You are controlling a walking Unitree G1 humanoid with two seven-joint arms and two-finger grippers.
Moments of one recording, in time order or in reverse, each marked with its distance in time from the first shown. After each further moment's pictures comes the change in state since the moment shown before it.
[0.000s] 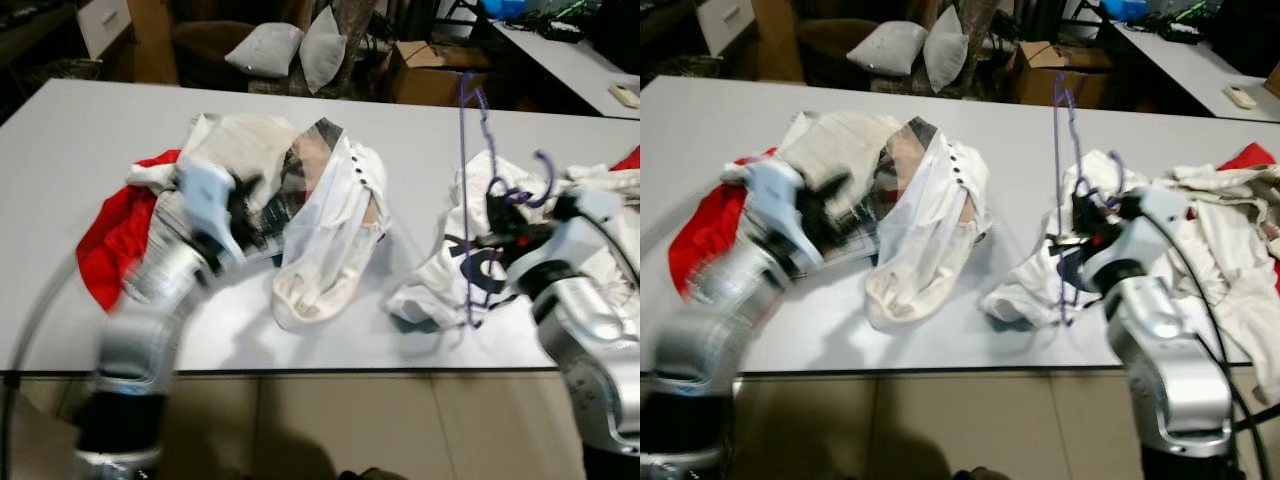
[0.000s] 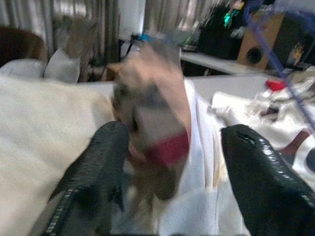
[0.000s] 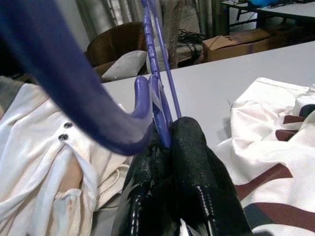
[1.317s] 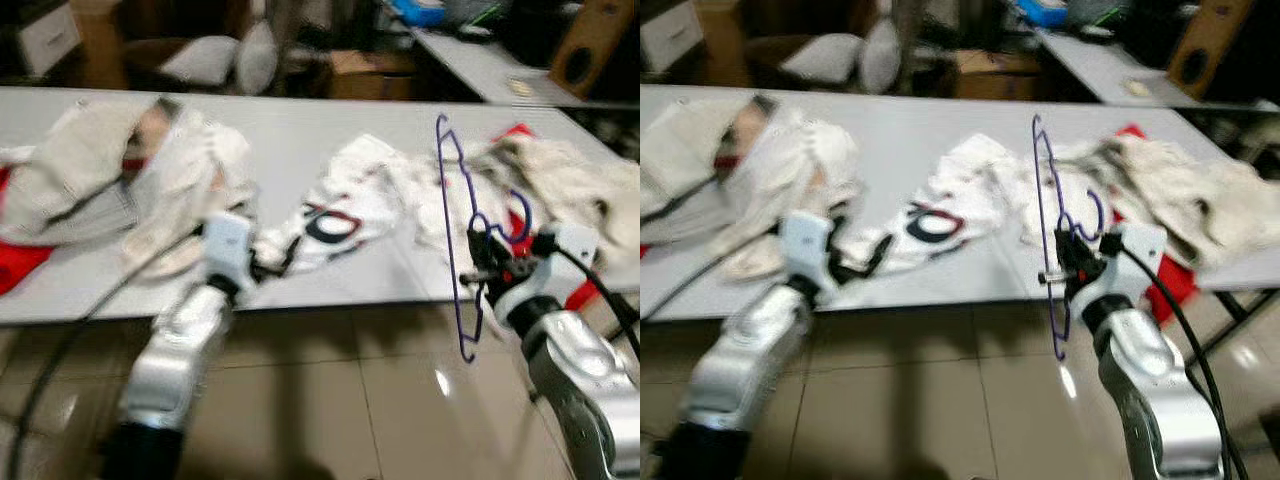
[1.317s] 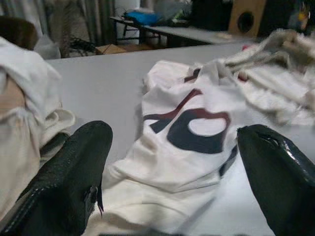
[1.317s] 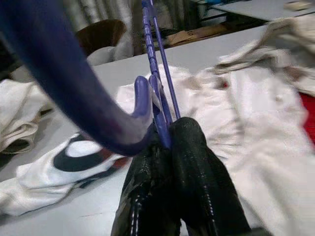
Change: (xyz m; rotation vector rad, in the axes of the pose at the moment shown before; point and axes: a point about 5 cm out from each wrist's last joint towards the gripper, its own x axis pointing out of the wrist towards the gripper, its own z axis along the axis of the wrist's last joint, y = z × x) left arm -0.013 0.001 -0.045 0.064 0.108 0.150; right arm -0.020 0.005 -0.027 -0.002 0.088 0.041
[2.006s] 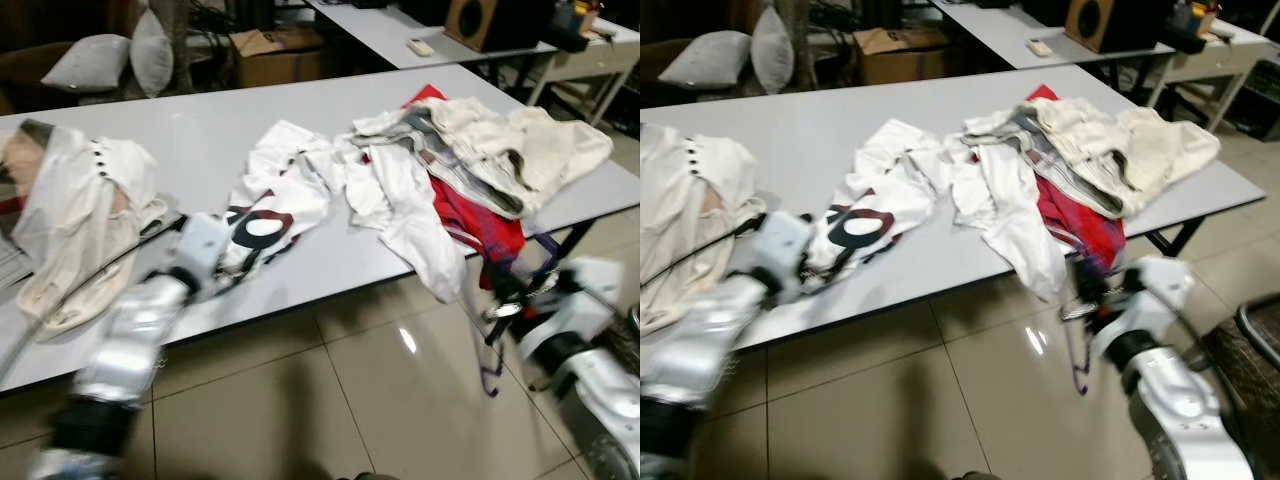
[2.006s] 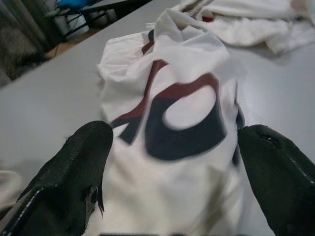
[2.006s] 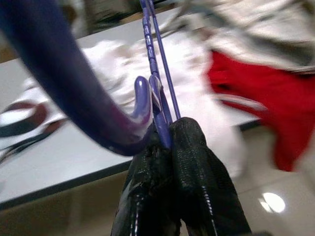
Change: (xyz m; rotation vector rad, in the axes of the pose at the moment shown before) left arm -0.012 0.057 -0.007 0.346 0.116 -0.053; right arm -0.030 -0.008 -0.021 -0.031 0.056 0.092
